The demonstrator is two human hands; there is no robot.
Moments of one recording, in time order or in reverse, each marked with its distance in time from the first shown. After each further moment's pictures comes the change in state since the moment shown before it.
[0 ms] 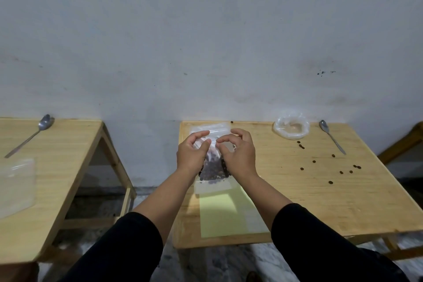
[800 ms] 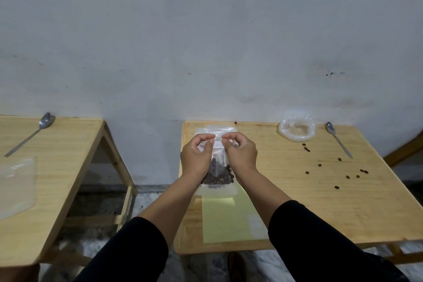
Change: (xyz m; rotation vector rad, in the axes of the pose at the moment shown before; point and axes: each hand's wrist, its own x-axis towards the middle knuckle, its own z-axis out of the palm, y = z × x) left_hand 0.003 0.001 0.008 0.039 0.070 0.070; right_hand 0.018 -0.004 0.013 0.253 0.045 0.269
